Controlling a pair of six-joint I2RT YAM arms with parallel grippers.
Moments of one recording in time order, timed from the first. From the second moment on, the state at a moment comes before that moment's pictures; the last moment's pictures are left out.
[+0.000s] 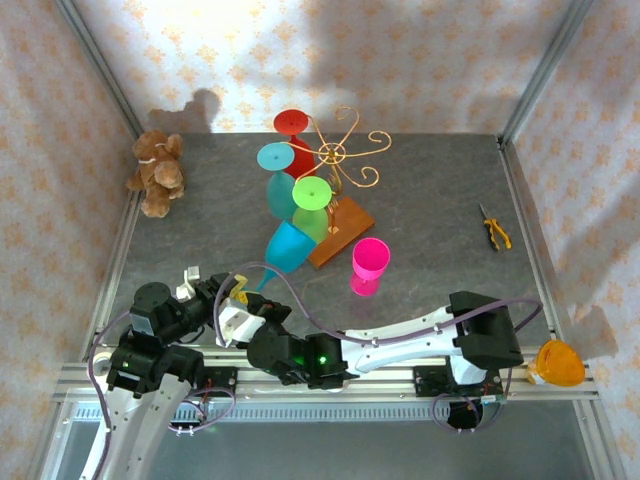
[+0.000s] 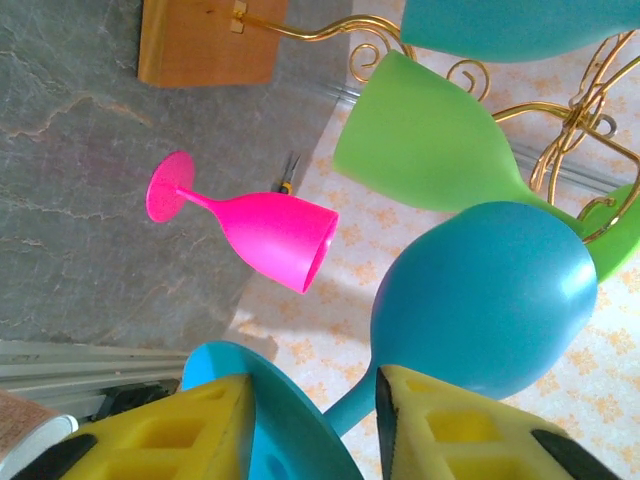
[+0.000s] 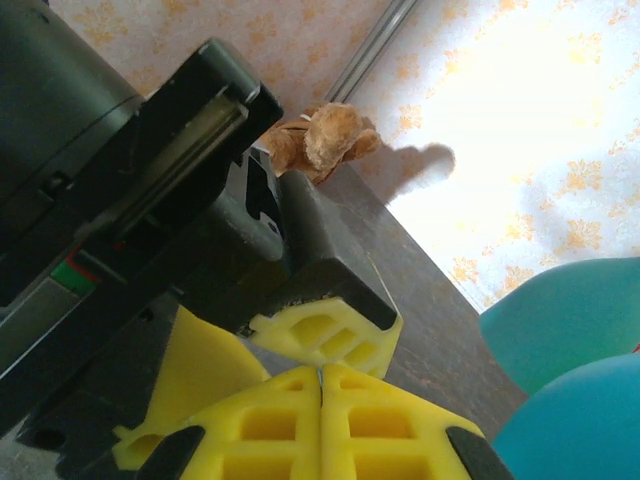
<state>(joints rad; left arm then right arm) -0.18 0.16 0.45 -0.61 0.60 -1.68 1.61 1.68 1.16 0.24 0.95 -0.37</state>
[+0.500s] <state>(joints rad) -0.18 0.16 0.44 -0.55 0.59 -1.70 1.61 1.68 1.19 0.16 0.92 -0.39</state>
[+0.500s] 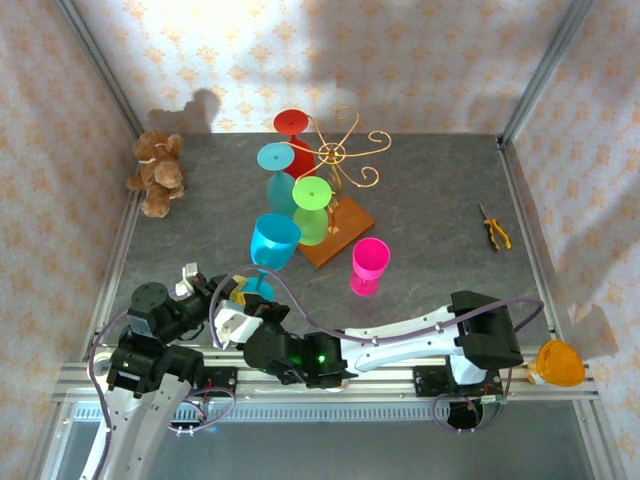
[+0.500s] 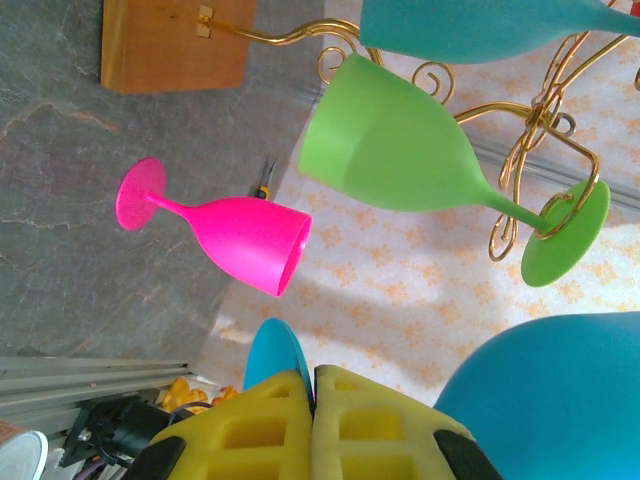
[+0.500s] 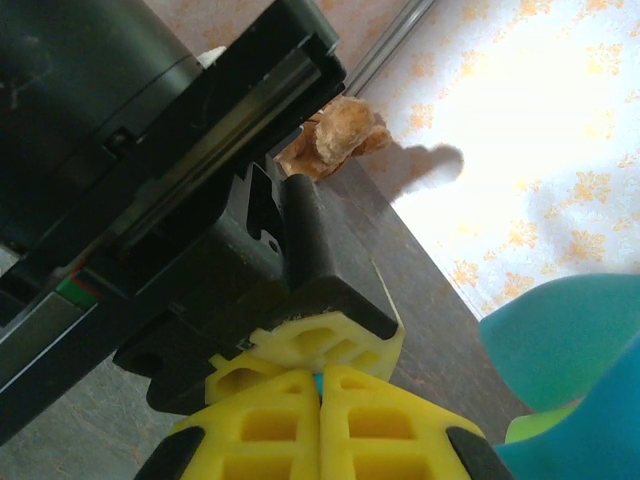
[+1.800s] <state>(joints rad) -0.18 0.11 0.33 -0.33 0.54 -1.73 1.63 1.57 1.31 -0.13 0.85 -0.12</state>
